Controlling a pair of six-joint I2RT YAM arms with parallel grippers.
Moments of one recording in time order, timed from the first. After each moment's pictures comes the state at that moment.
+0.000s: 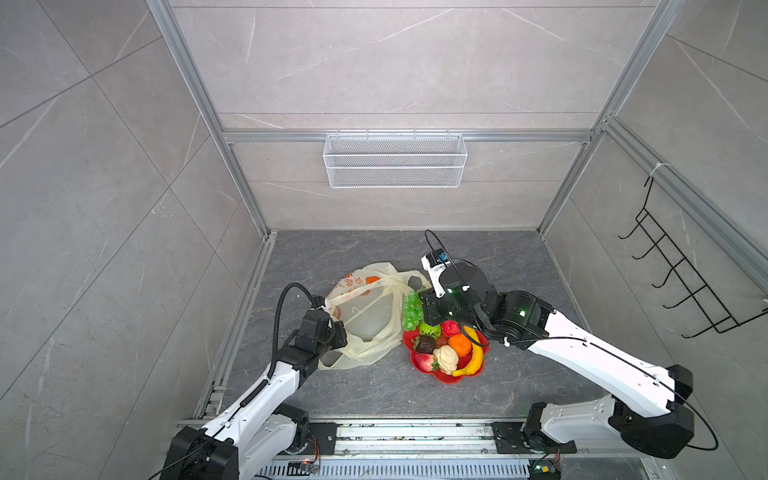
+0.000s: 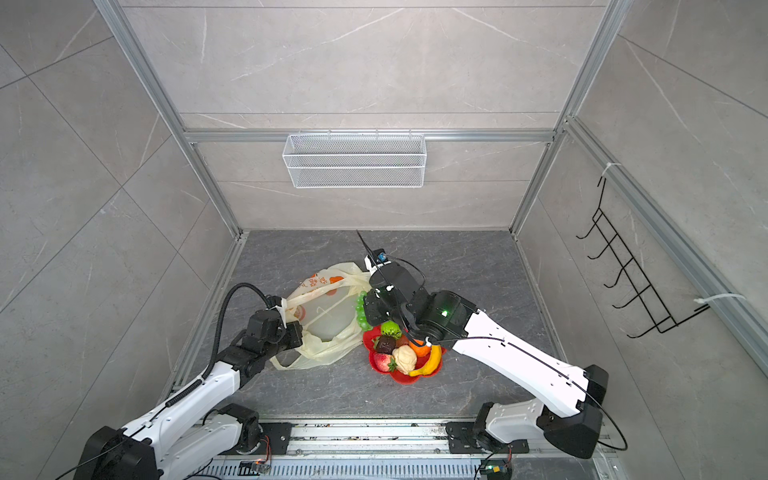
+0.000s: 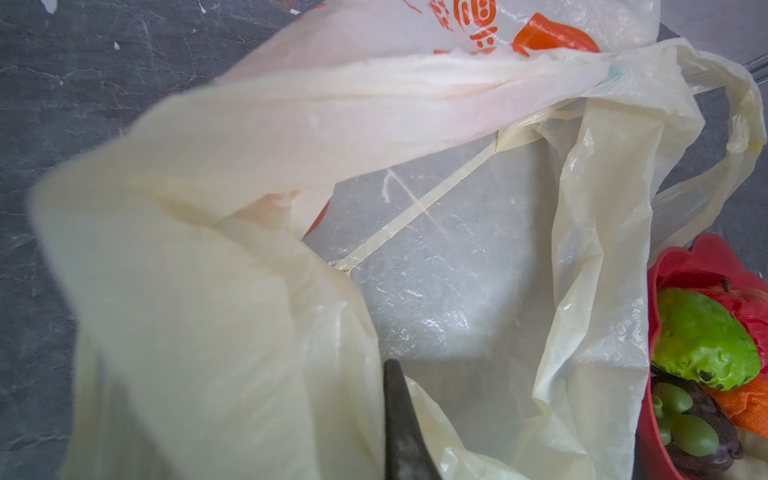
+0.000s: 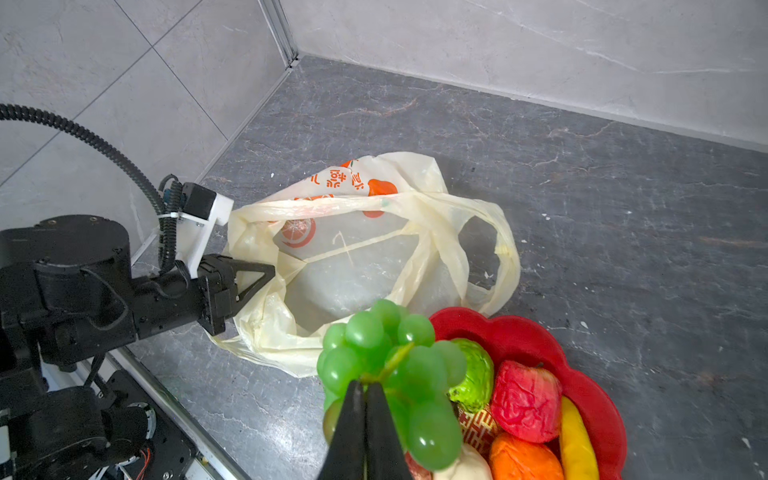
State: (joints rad) left arm -0.36 0.97 0.42 -0.20 0.00 -0.50; right arm 0.98 1.31 1.43 -0.79 0.26 0.41
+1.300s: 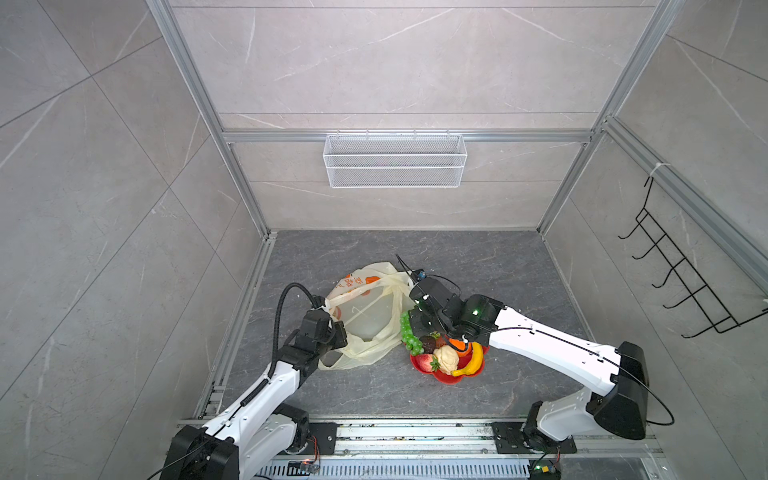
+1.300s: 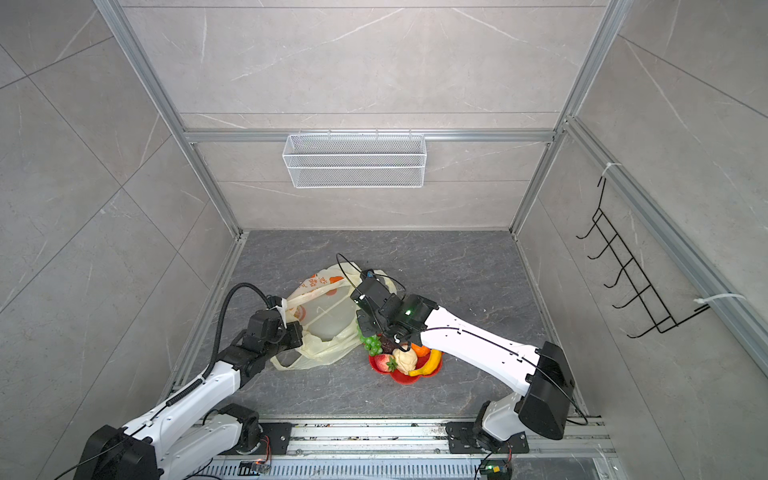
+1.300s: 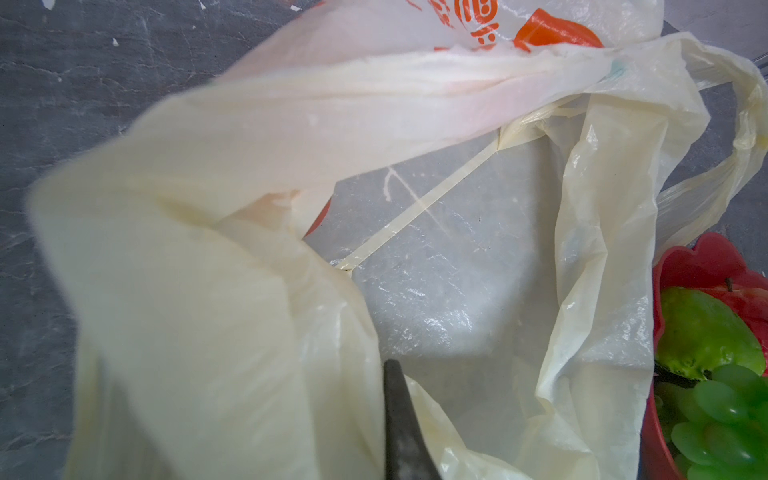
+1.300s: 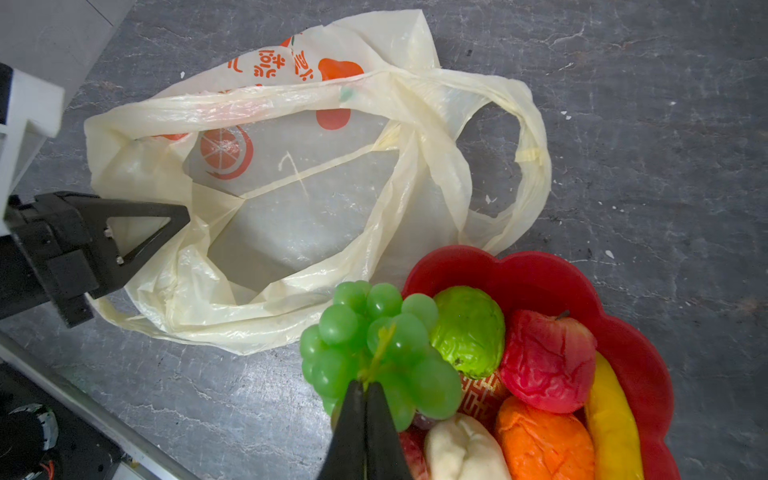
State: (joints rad) left arm -0.36 0.97 0.42 -0.20 0.00 -0.50; right arm 0.96 1.49 1.32 -0.75 0.26 0.49
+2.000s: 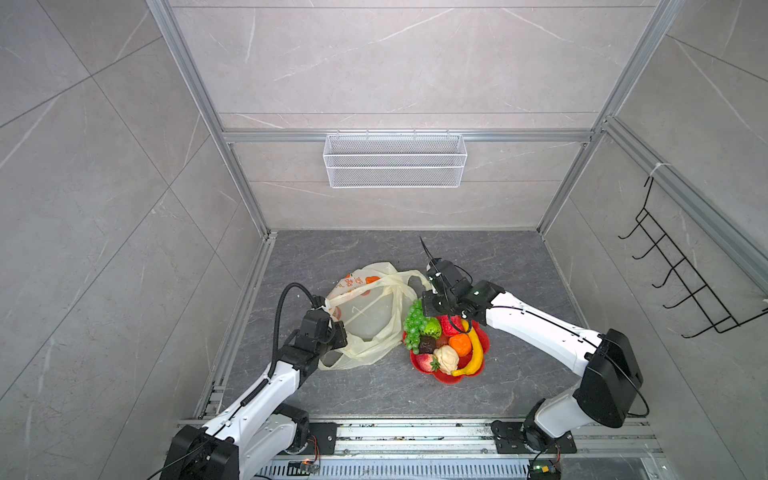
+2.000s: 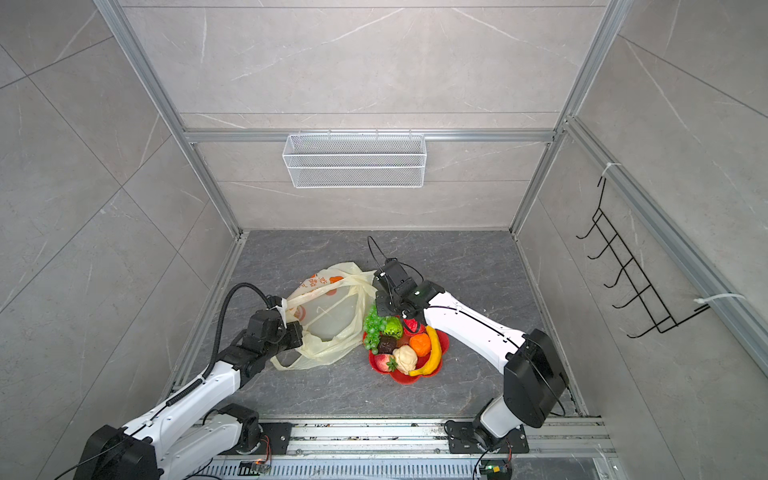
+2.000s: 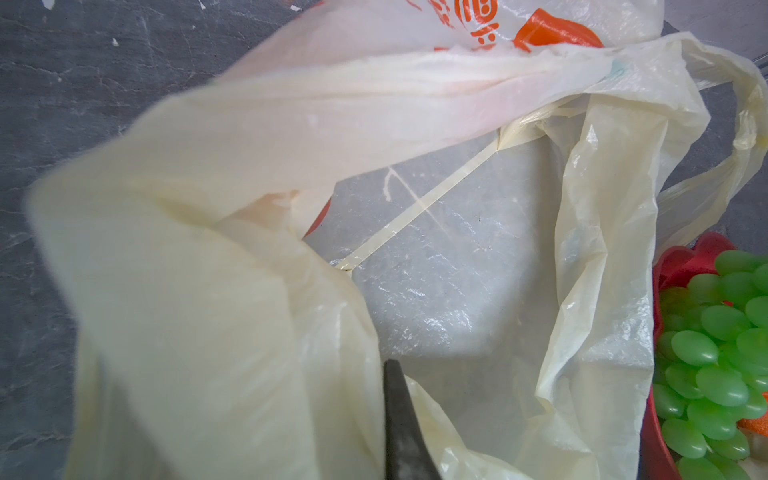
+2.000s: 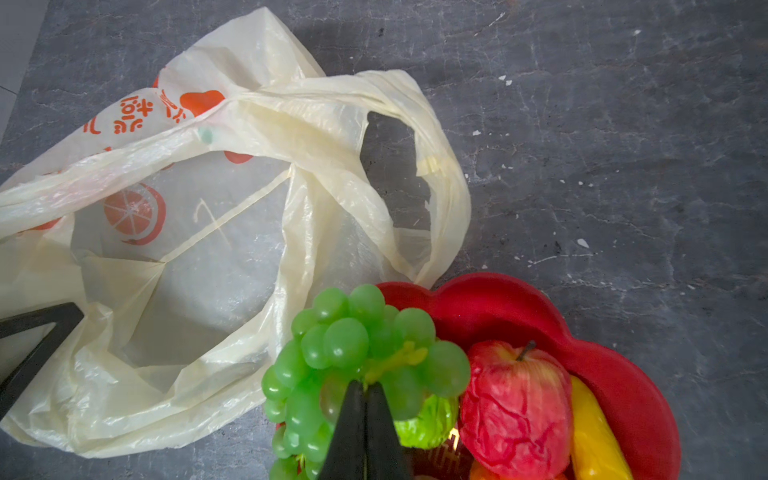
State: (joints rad) left arm -0.36 0.97 0.42 -0.20 0.00 -0.50; right arm 0.72 1.56 1.23 -0.61 0.13 0.50
